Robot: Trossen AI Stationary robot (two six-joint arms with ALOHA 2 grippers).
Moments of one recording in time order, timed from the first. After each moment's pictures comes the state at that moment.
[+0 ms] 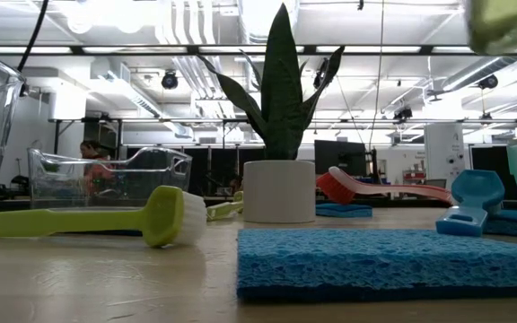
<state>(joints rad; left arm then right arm) -0.08 1.72 1.75 -0.09 0.34 0.02 0.58 0.83 0.69 -0.08 0.14 0.09</state>
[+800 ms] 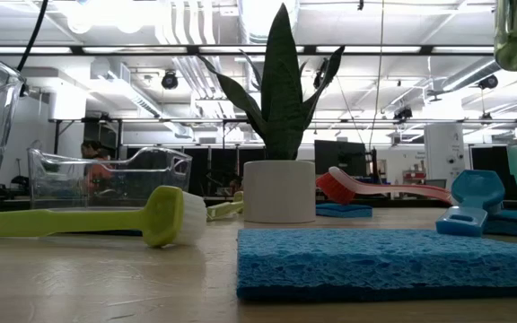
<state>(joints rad) -0.08 1.72 1.75 -0.10 0.35 0.00 0.58 0.79 0.58 -0.01 -0.04 -0.02</state>
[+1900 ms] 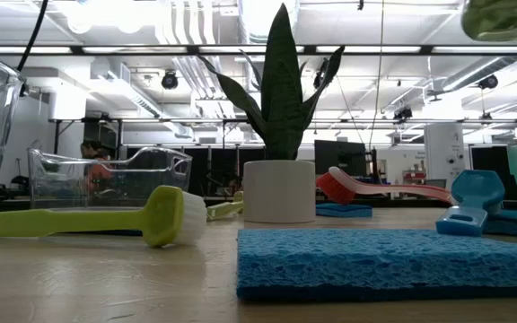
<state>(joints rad) -0.08 1.72 1.75 -0.11 0.35 0.00 0.57 0.78 0.66 -0.03 -0.03 -0.12</state>
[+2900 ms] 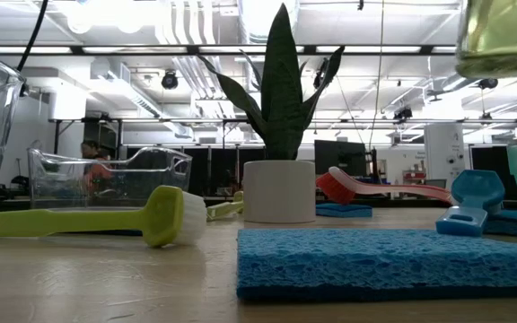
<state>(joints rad) -0.08 1.72 1.75 -0.11 0.35 0.00 0.32 0.73 0.66 -0.18 -0.39 -0.20</state>
